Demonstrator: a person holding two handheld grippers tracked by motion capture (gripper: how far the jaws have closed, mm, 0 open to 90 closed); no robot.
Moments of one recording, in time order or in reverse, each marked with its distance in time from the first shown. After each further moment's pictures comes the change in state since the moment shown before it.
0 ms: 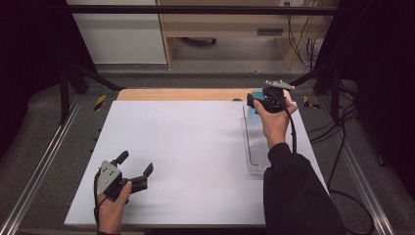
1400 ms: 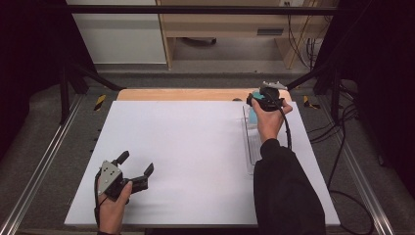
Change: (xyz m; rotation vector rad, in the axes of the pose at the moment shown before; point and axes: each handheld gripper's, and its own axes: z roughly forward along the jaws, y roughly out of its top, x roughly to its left) left arm -0.001 0.000 0.001 0.007 -0.005 0.004; right arm -0.008 -0.013 0.044 0.013 -0.131 0.023
